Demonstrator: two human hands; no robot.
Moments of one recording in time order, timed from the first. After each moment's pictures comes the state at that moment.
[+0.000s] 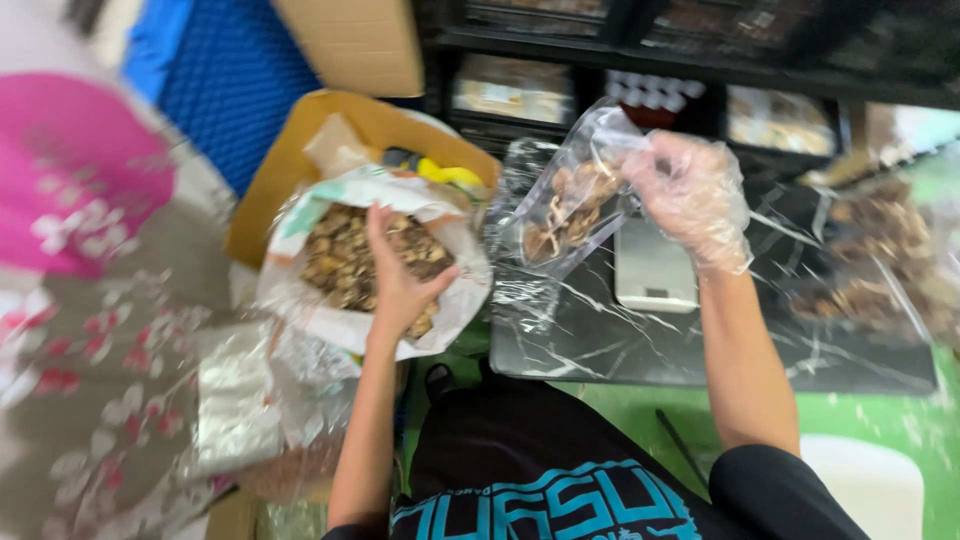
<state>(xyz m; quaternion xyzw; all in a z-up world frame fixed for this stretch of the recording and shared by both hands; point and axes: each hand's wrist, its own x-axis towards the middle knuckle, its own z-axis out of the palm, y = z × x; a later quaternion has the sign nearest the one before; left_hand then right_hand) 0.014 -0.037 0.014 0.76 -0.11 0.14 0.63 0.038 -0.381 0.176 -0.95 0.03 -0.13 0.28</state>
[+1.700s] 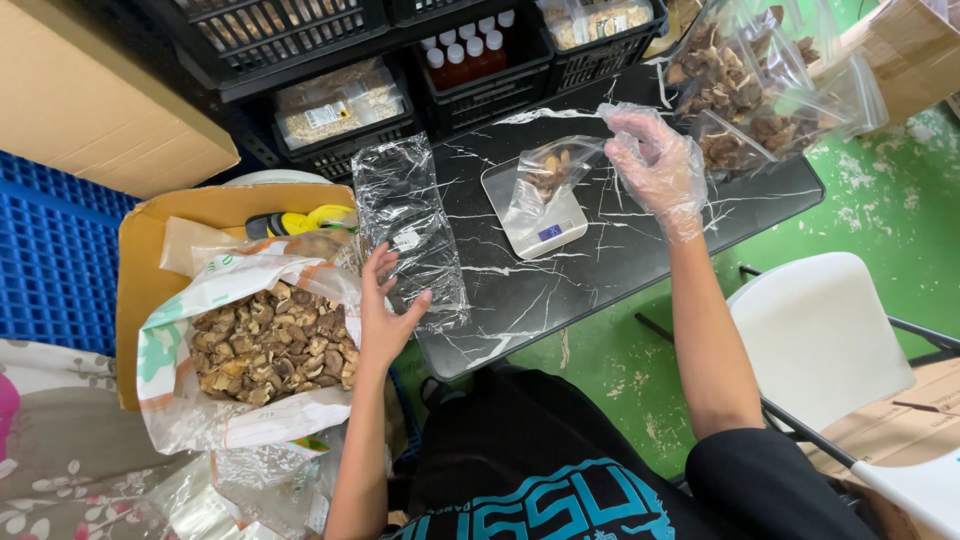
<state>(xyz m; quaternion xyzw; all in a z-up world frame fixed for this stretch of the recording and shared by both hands) 0.006 -0.139 0.014 0.74 -0.22 -0.08 0.63 -0.068 -0.534 0.101 -0.81 0.10 -0.28 0.51</state>
